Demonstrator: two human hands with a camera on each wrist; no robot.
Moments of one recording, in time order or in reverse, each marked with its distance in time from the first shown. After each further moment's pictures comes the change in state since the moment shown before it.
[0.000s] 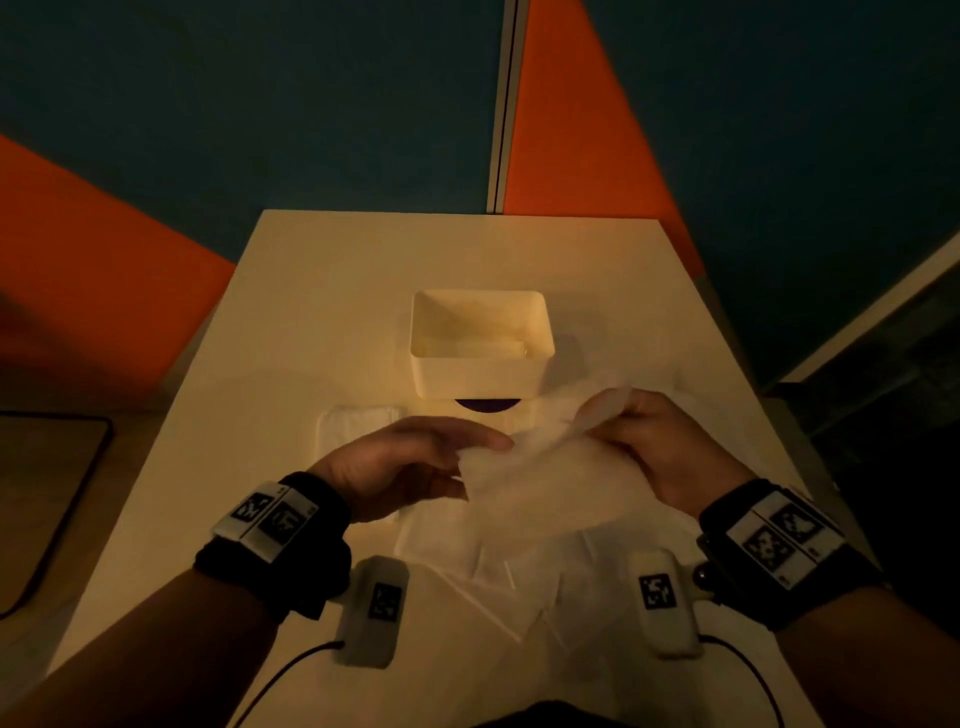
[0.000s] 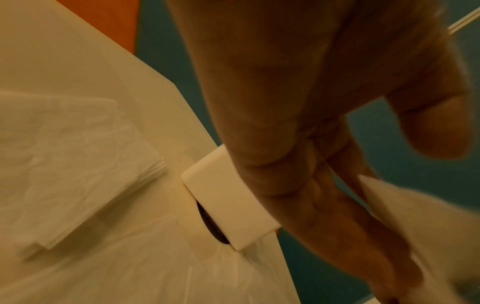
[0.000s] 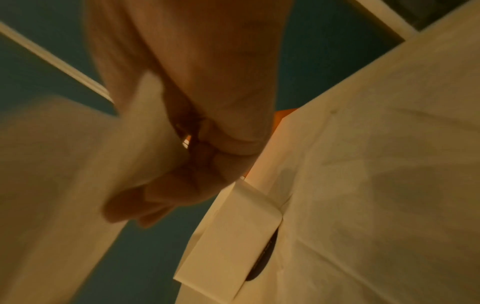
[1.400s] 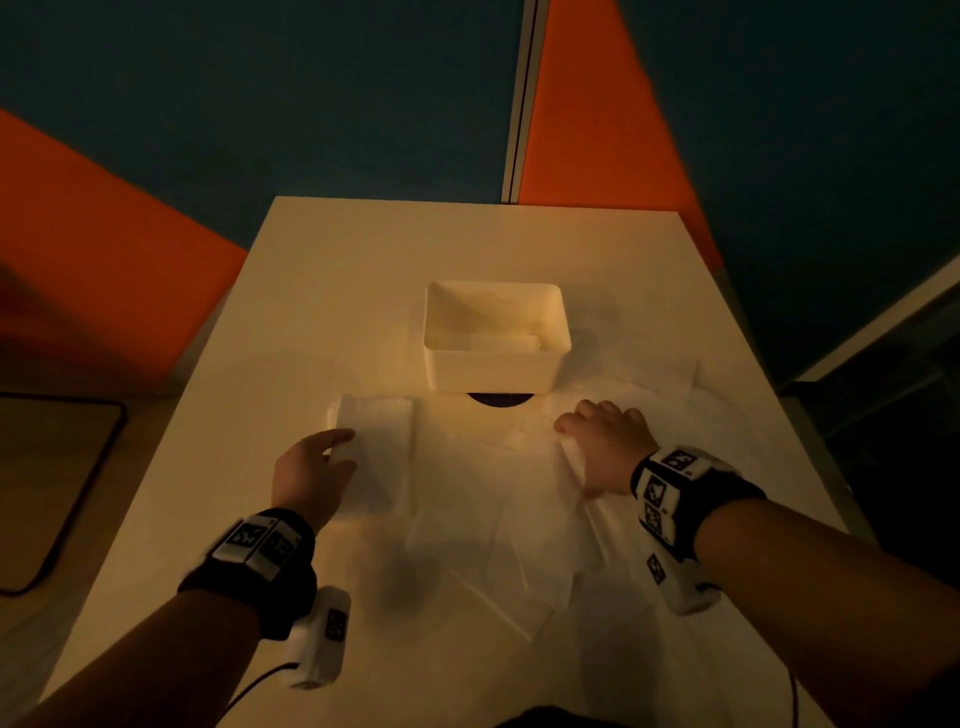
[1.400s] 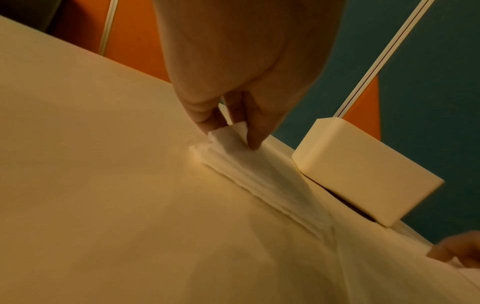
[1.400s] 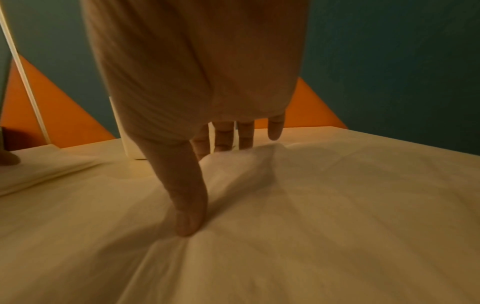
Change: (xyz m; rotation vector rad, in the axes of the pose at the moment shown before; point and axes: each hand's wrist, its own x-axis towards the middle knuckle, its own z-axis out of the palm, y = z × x) left_hand -0.012 -0.081 -0.097 0.725 1.078 -0.081; right_hand 0.067 0.054 0.006 -1.699 -0.205 0.039
